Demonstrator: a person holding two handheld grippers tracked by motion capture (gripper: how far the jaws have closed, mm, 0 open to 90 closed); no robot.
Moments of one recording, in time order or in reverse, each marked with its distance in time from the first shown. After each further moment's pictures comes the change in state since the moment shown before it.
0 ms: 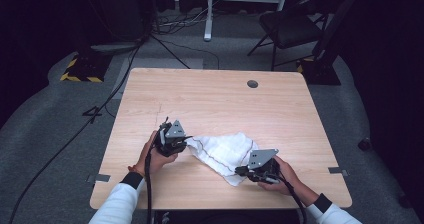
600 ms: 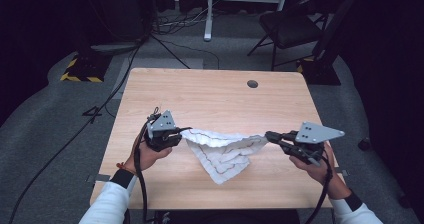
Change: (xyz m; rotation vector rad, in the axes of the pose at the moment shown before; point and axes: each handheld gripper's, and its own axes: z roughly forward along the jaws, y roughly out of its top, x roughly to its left) left arm -0.014 0.041 -0.067 -0.155 -0.056 0.064; right arm -0.023 0.032 -0.137 -0.325 -0.297 0.073
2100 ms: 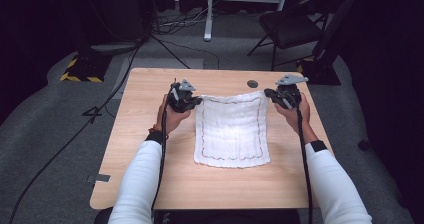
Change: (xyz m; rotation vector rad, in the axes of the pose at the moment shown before) left arm 0.122 0.005 0.128 0.115 0.189 -0.245; right arm -0.153 -0.036 0.133 0.242 -0.307 0.210
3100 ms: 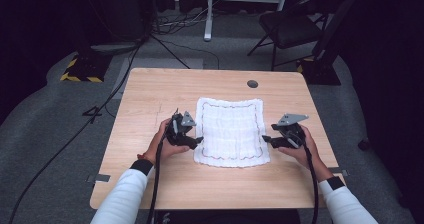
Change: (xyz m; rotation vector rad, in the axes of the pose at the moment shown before) left arm -0.072 -0.072 -0.039 0.143 -0.015 0.182; right arm 0.054 -0.100 -0.044 0.144 0.189 -0.068
